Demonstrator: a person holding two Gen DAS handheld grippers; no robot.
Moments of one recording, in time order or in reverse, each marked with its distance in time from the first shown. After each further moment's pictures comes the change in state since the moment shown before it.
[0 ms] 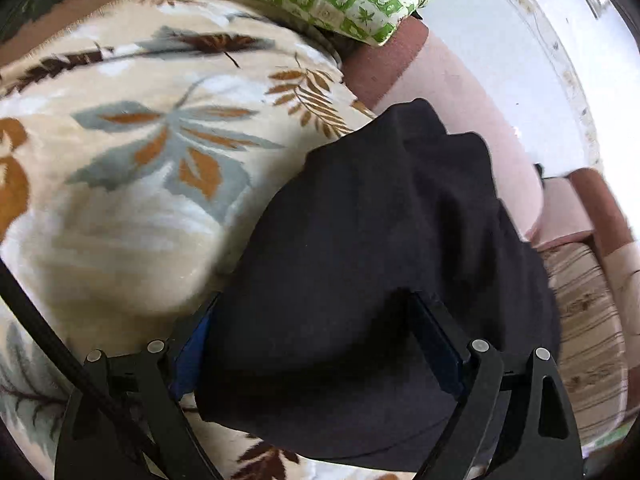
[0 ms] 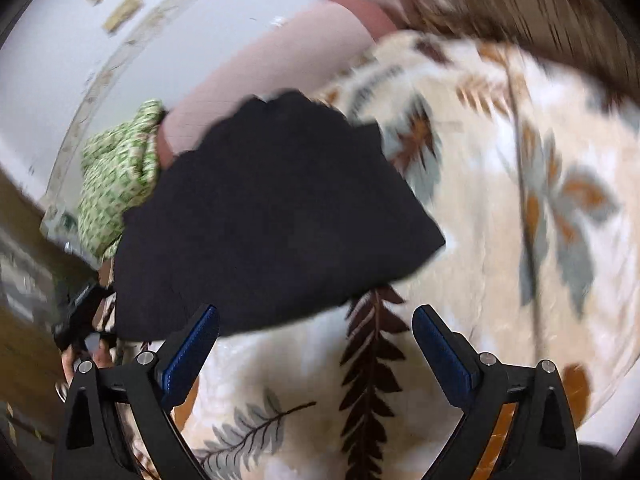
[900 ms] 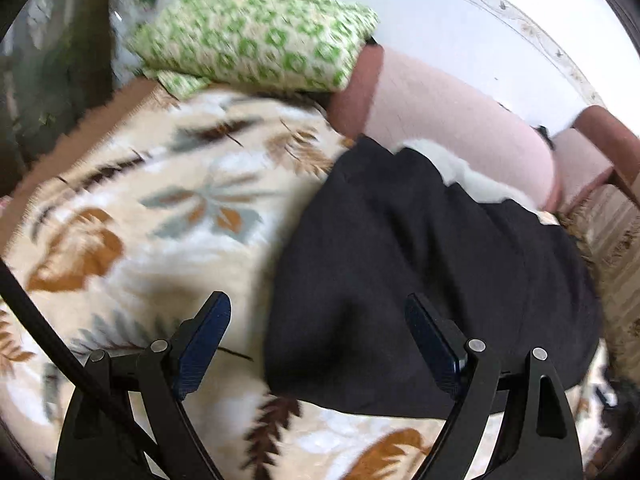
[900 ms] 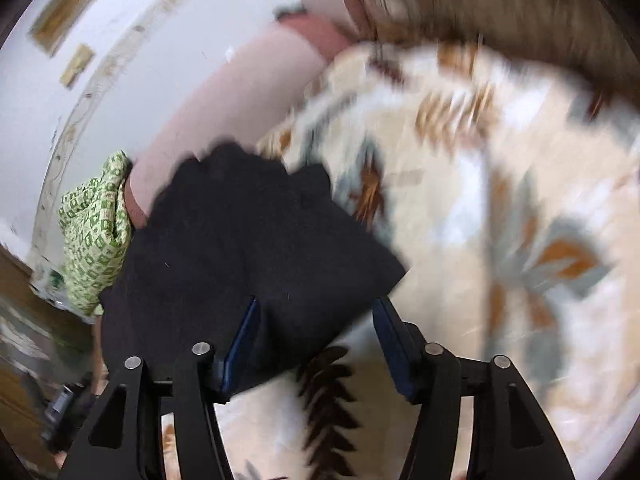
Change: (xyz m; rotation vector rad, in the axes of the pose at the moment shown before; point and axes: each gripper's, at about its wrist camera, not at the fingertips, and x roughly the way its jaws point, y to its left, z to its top) left arm -0.081 -0.059 -0.044 0.253 -0.181 0.241; right arm -0.021 -0.029 0.063 0.049 -0.127 -0.076
